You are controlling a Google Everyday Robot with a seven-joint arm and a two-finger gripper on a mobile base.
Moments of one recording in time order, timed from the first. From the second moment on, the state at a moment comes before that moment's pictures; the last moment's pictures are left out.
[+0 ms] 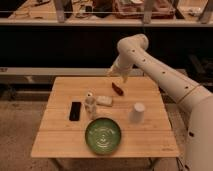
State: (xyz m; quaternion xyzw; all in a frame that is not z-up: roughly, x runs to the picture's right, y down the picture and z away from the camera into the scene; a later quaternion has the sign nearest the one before) arm 0.115 -0.076 0.806 -0.13 -0.18 -0.53 0.82
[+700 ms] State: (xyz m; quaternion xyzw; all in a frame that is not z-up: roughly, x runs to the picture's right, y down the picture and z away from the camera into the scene) arm 0.265 0.014 0.715 -0.24 -0.10 -0.43 0.86
